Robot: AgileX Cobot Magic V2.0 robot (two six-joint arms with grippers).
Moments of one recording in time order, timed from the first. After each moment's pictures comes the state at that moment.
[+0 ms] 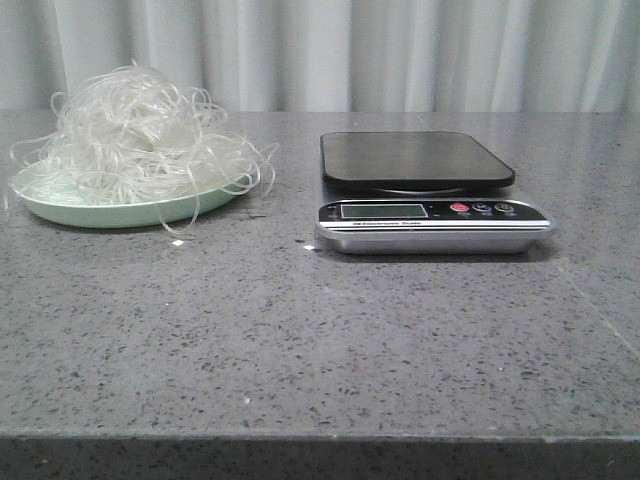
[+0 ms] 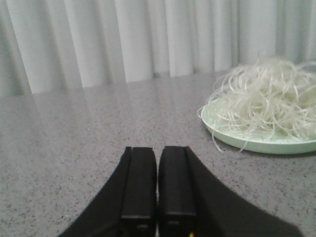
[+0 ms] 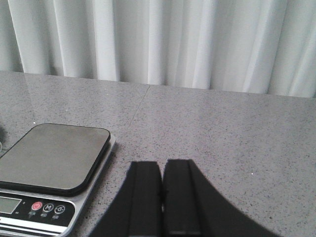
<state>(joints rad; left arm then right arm) -0.07 0.00 0.00 -0.02 0.08 0.14 0.12 0.34 -0.38 0.01 0.20 0.02</state>
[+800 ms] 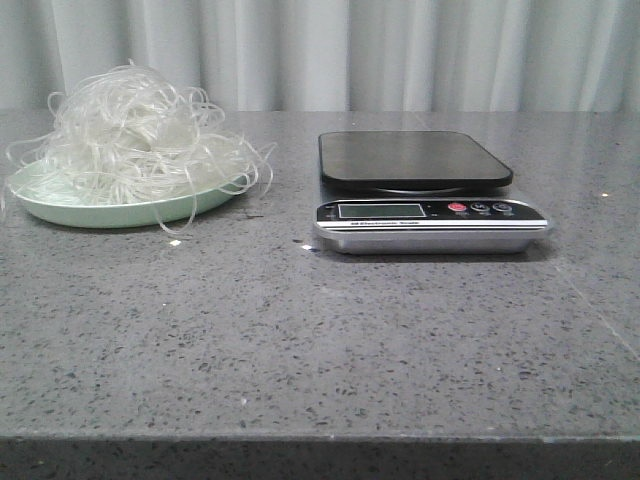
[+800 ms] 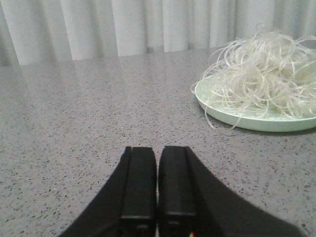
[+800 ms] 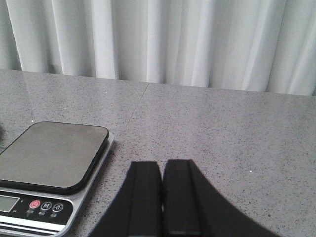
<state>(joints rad) -0.07 0.00 0.00 -0.05 0.15 0.13 0.12 0.34 -0.38 0.01 0.20 0.02</state>
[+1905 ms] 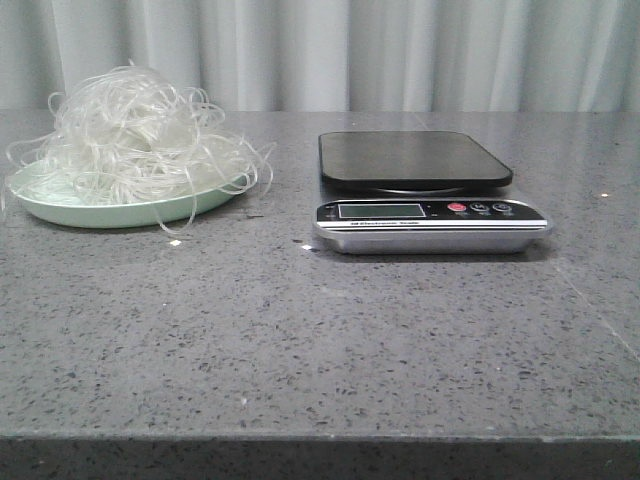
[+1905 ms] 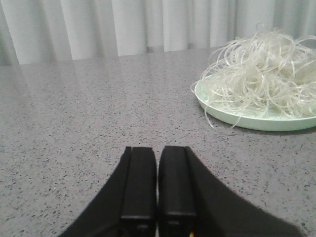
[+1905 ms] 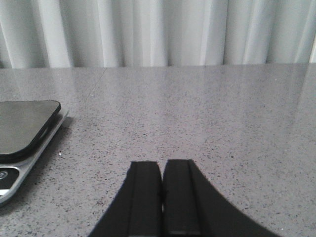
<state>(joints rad) -0.07 0.00 0.00 -0.05 0.15 0.13 -0.04 0.10 -0.05 0.06 0.06 0.02</state>
